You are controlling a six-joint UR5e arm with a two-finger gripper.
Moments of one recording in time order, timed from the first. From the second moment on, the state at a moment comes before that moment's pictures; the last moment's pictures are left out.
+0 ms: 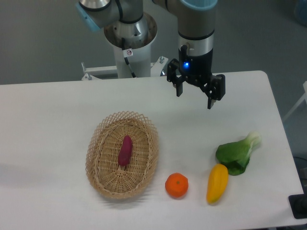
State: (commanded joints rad) arm 2.55 -1.64 -1.62 -1.19 1.51 1.19
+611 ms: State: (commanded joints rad) arm 2.49 -1.65 -1.63 -1.17 1.45 1.16
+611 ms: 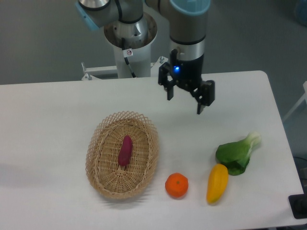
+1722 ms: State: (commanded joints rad) arm 2.27 -1.87 -1.79 -0.95 1.42 0.60
